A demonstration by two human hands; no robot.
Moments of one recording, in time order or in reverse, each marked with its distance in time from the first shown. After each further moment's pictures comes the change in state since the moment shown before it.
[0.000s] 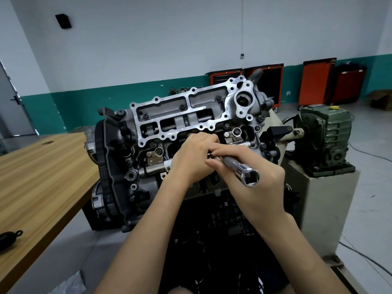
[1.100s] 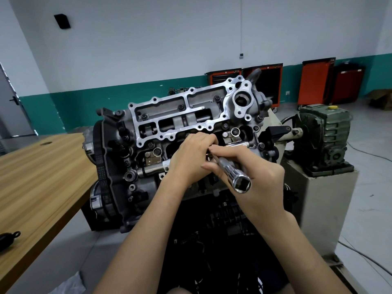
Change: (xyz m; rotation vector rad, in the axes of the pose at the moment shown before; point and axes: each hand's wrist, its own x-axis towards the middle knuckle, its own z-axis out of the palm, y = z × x) left_hand 0.003 -0.006 0.005 0.014 -0.014 -0.005; right_hand 0.002 0.003 -0.003 -0.068 -0.016 -0.015
